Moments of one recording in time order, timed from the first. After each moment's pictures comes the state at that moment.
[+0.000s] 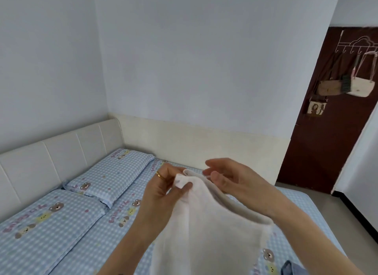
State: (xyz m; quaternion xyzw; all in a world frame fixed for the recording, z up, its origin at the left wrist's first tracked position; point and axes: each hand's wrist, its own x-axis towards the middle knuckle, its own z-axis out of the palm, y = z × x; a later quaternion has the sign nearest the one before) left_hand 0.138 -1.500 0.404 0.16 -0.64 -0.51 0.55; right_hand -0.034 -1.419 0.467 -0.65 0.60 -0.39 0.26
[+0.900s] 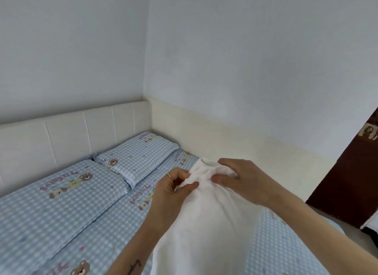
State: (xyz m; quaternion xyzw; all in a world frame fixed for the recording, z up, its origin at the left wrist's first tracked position) left_hand 0.216 -1.596 0.348 0.30 -0.57 -0.50 0.58; right_hand 0.038 -1.559 0.451 -0.78 0.59 -0.20 0.08
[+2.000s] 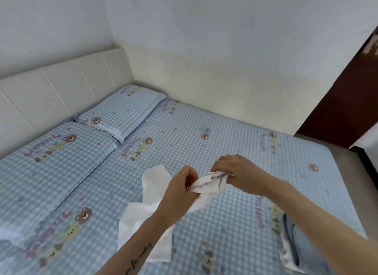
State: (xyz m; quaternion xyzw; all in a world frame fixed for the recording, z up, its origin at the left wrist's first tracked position) left_hand 0.103 -1.545 0.209 0.37 -0.72 -0.46 0.37; right_hand -0.102 -1.522 0.278 -0.82 0.55 -0.11 0.14
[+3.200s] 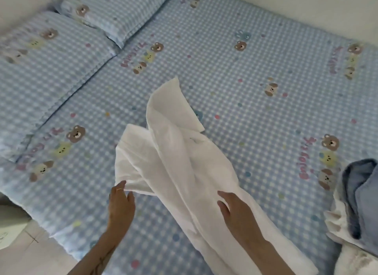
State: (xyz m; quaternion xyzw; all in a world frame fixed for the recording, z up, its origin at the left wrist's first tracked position) left_hand 0.223 -1.493 -0.174 0.79 -0.53 -0.28 0.13; right_hand -0.081 -1.417 -0.123 -0.59 0.73 -0.10 0.33
